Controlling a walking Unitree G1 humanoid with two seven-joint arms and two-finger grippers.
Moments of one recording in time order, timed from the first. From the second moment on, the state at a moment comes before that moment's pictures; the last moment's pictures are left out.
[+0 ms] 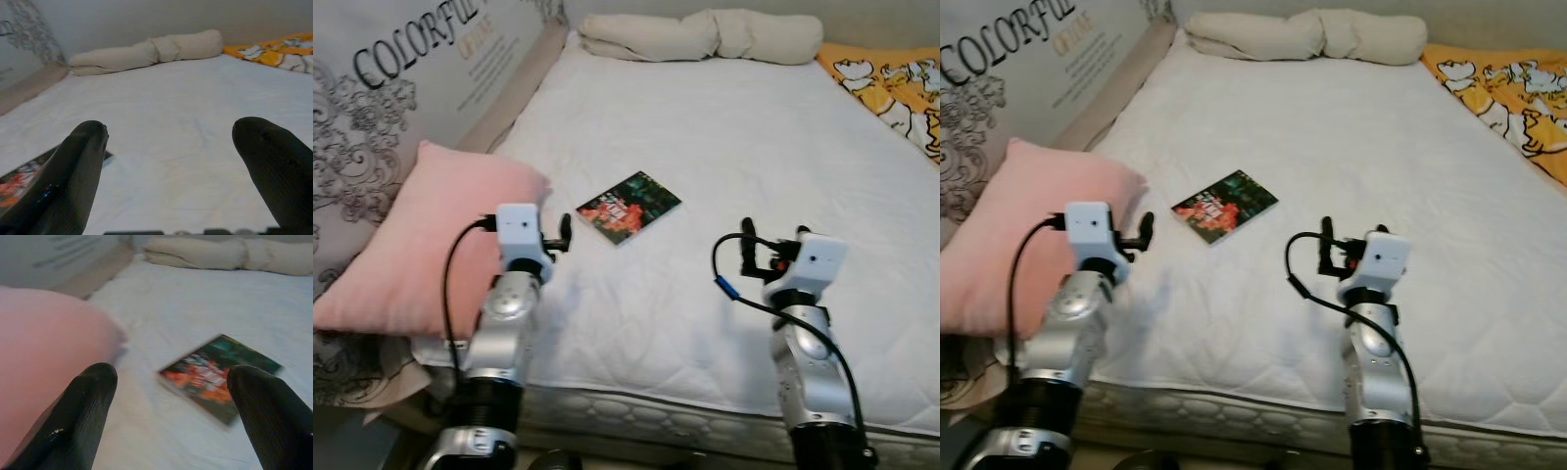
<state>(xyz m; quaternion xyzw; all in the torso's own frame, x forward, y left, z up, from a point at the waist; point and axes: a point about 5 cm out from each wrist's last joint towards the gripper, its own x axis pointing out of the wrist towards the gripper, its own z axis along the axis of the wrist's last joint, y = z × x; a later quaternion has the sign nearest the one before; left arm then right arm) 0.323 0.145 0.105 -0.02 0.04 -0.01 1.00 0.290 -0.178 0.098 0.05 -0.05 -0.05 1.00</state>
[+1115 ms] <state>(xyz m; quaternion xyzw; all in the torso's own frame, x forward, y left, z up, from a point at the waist) 0.328 0.137 0.119 0.02 -0.01 -0.07 1.00 0.298 -0.177 0.103 0.05 -0.05 -0.07 0.99</state>
